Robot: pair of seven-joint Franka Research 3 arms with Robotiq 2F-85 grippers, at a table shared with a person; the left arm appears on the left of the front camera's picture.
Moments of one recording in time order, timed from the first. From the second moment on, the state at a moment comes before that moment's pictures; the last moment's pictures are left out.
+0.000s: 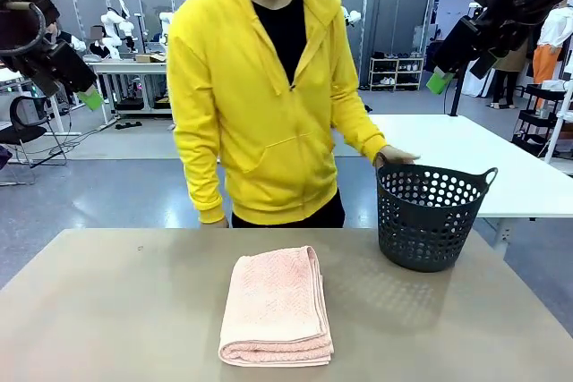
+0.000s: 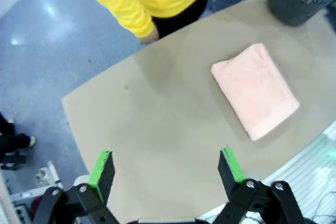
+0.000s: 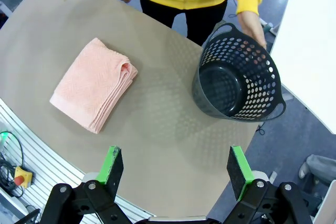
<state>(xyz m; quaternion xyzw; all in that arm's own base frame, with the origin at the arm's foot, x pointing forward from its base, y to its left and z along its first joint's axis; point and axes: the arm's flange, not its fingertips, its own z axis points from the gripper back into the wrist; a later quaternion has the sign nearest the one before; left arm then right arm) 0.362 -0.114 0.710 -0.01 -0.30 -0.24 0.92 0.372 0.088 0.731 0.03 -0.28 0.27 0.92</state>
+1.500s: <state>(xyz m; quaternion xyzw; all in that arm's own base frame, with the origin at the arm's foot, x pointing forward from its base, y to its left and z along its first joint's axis) 0.417 -0.174 0.407 -0.29 -0.19 -0.12 0.93 0.372 0.088 0.732 0.03 -0.28 0.27 0.92</state>
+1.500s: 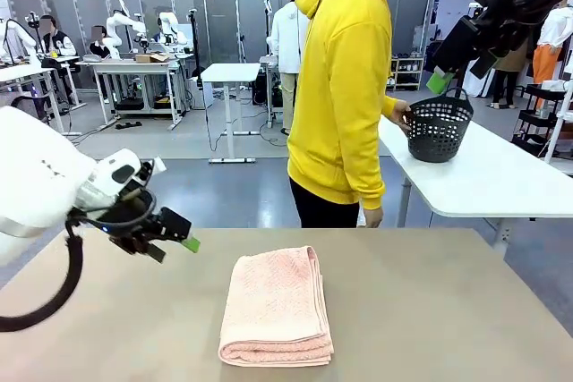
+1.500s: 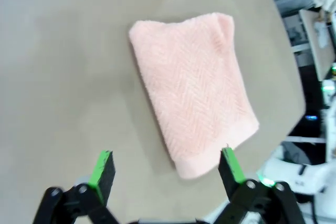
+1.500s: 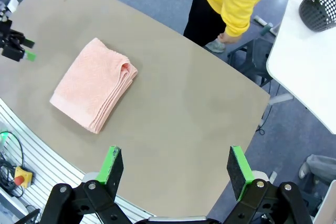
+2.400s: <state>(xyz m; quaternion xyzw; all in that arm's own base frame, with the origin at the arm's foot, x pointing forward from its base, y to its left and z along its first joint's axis) 0.431 -0.207 0.290 -0.41 -0.12 -0.06 0.90 0.372 0.088 0.732 0.03 -0.28 0.27 0.92</state>
